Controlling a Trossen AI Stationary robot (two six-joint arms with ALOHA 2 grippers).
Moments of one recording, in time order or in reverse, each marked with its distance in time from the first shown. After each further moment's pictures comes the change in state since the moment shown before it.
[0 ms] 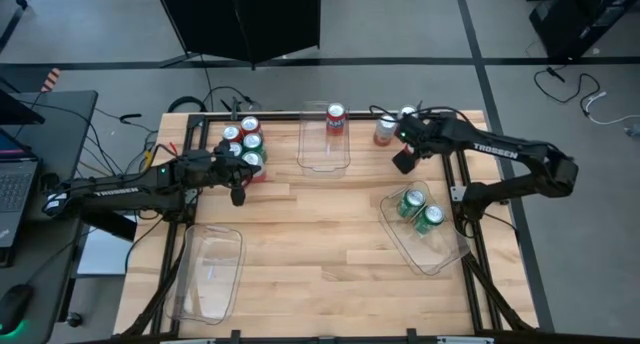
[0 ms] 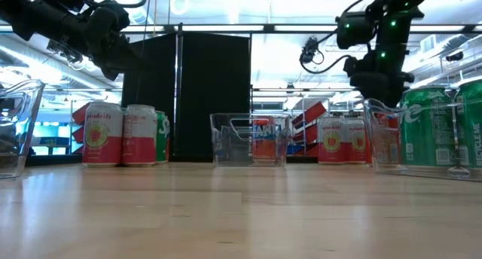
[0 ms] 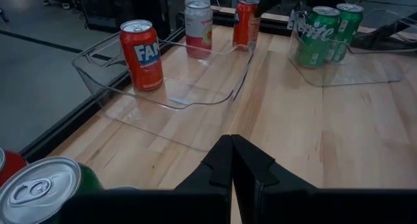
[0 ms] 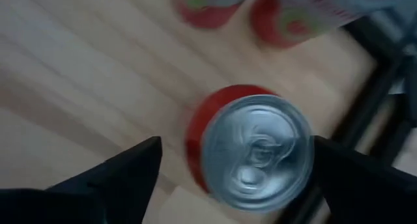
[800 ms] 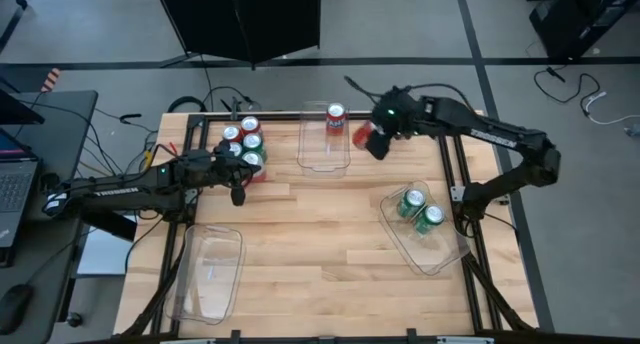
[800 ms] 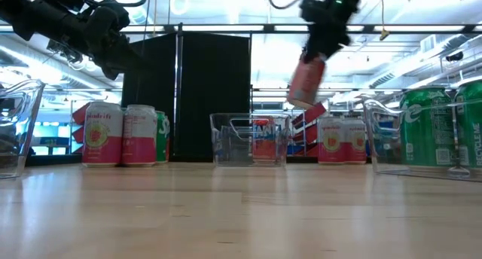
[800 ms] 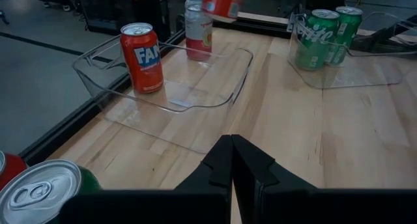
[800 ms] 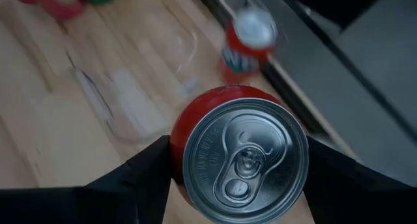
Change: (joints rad) left arm 0.000 0.000 0.000 0.010 0.000 0.001; right arm 0.153 0.189 0.529 0.058 -0.078 -0.207
